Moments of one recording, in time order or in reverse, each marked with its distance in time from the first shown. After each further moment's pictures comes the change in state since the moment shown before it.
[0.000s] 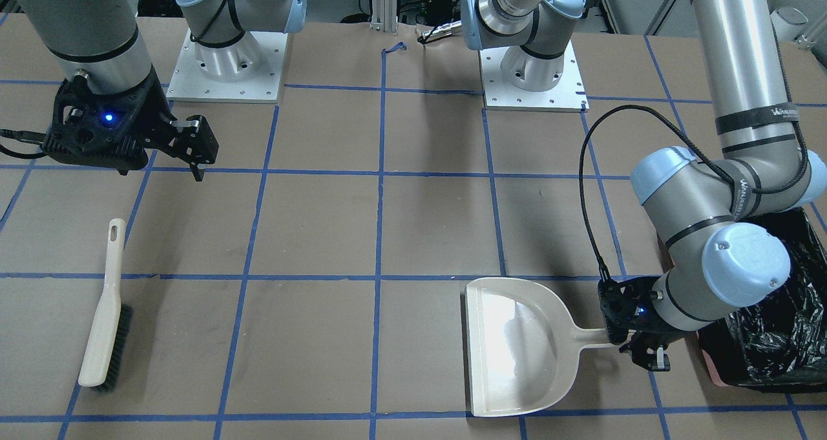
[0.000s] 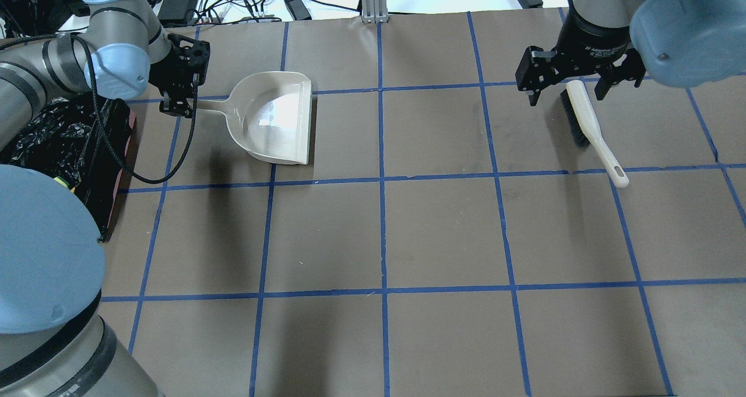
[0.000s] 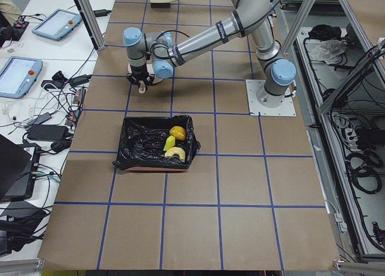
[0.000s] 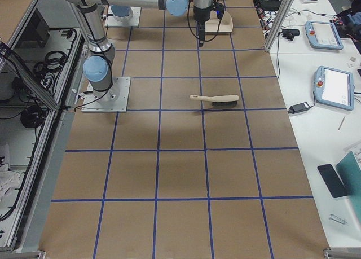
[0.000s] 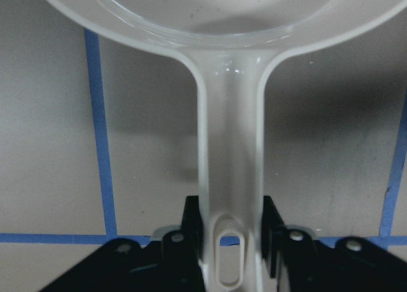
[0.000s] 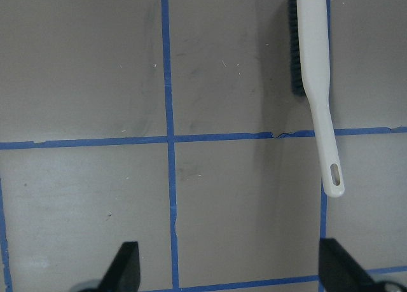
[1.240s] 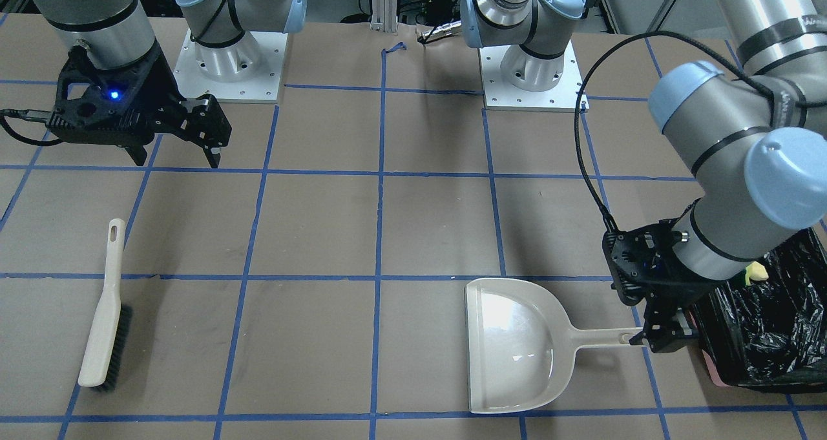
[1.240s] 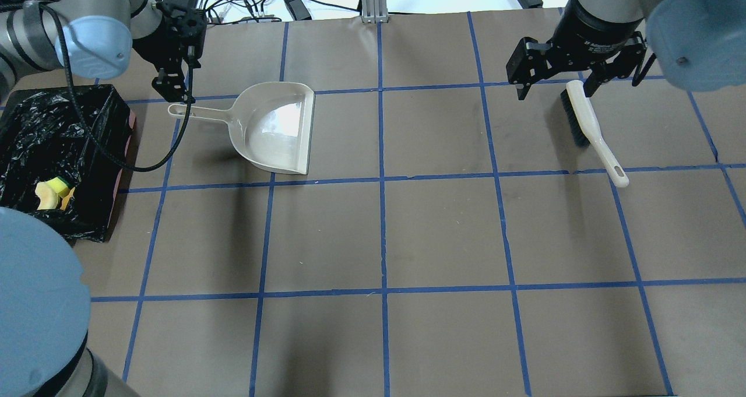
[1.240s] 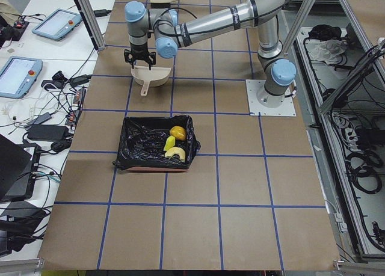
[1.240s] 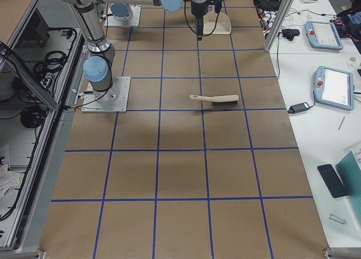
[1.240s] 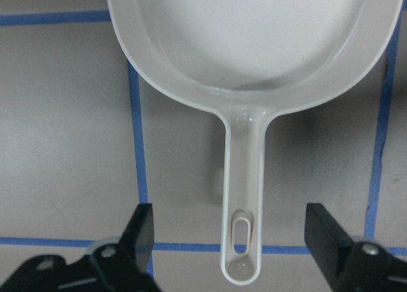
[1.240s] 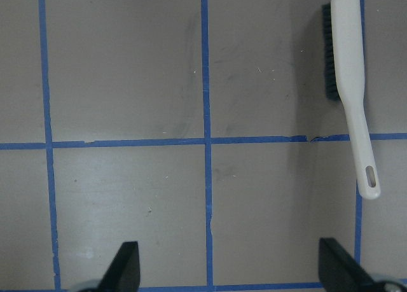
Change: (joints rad) left arm -0.044 0.170 0.077 -0.177 -0.101 -0.124; right arm 0.000 -0.040 0.002 0.002 0.098 -0.003
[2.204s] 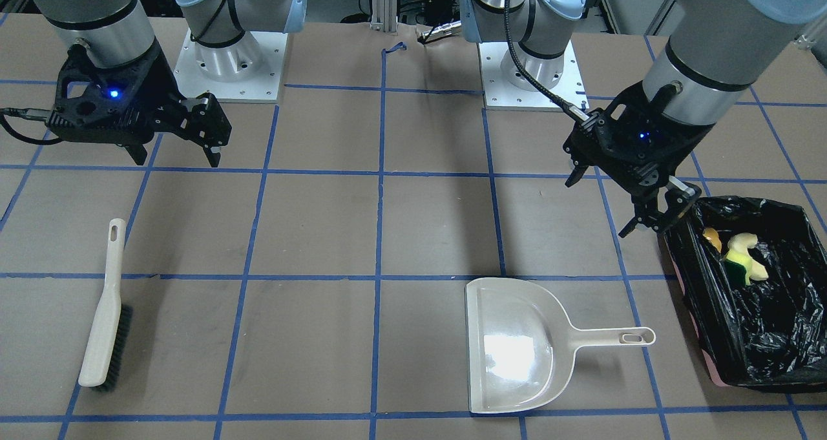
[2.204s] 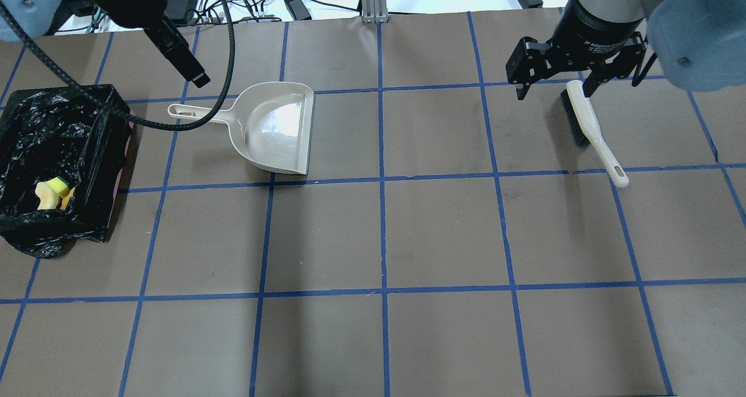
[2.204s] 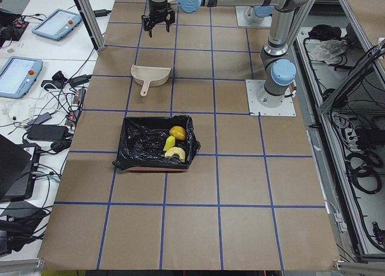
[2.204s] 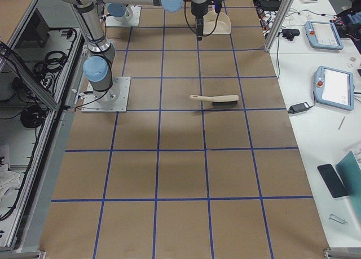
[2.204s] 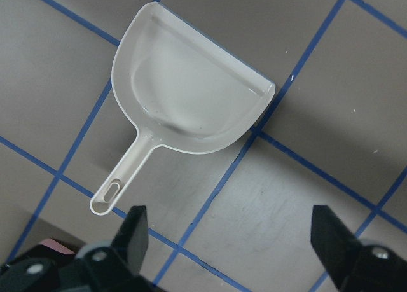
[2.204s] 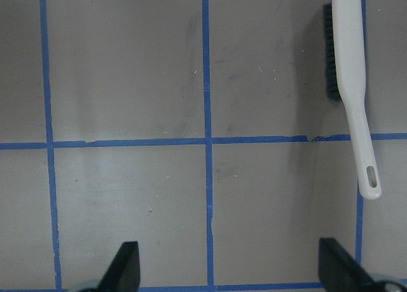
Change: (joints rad) left arm -0.098 0.233 -0.007 -0.237 -0.015 -0.750; right arm -0.001 0.000 0.000 0.000 0.003 -0.001
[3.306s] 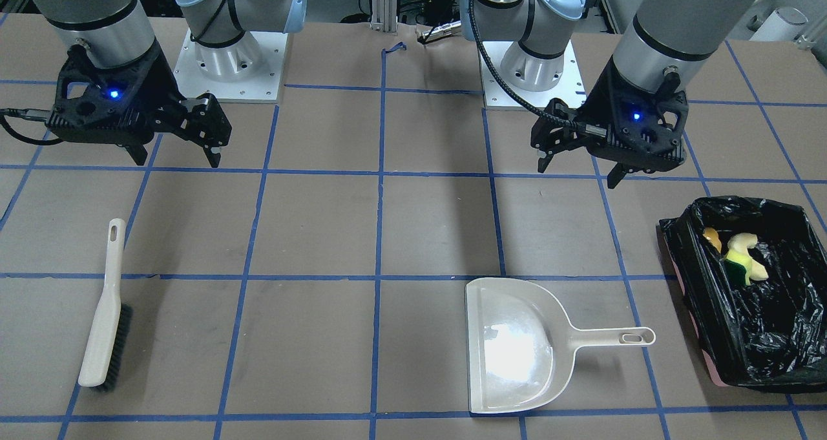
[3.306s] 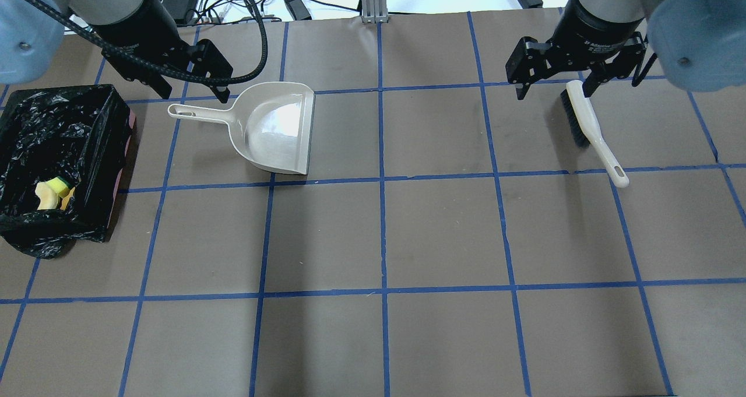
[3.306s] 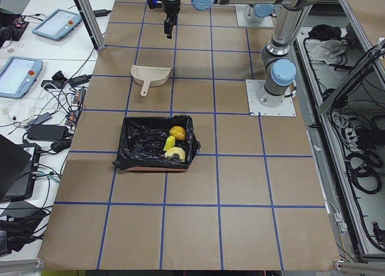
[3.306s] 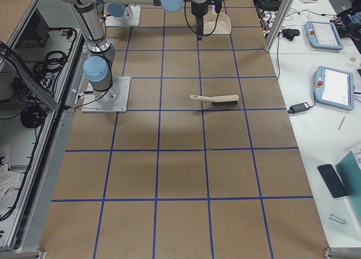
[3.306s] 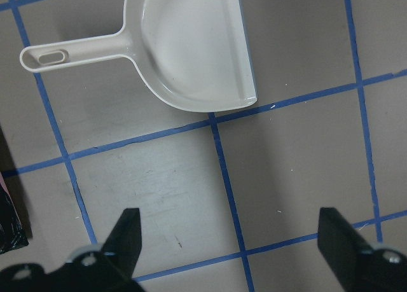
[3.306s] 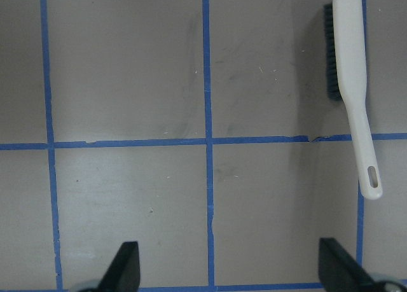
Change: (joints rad) left arm -0.019 0.079 -0.108 -0.026 -0.006 -0.758; right arm 0.000 0.000 0.000 -0.001 0.001 0.001
